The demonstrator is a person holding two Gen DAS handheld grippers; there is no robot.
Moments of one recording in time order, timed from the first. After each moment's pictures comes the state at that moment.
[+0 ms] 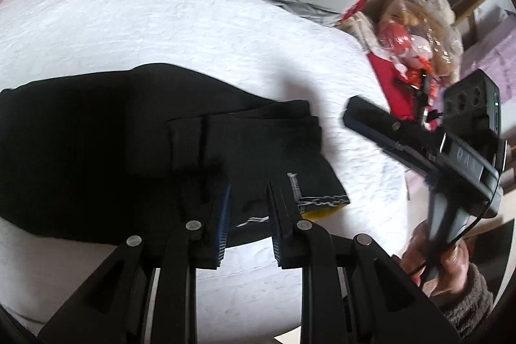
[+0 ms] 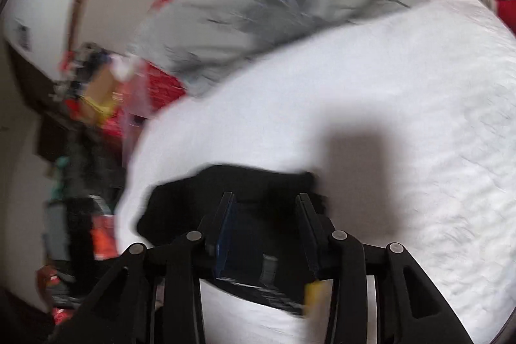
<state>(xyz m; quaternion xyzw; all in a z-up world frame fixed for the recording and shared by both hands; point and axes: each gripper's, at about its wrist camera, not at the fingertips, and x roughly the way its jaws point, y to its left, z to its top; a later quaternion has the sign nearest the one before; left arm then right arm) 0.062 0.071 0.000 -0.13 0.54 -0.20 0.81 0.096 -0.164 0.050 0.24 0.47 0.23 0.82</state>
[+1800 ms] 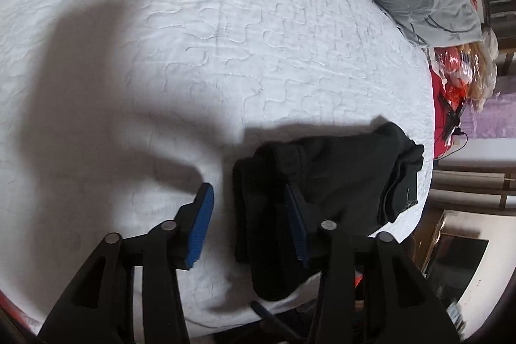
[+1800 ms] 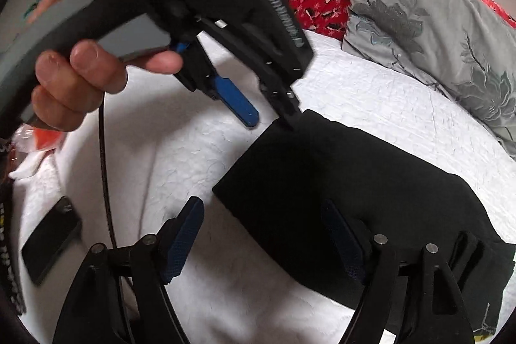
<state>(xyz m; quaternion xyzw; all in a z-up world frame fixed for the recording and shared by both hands) 0.179 0.327 -0.035 -0.16 0.68 -0.16 0.70 0.030 0.223 0.006 -0.14 0.44 0.26 0.85</state>
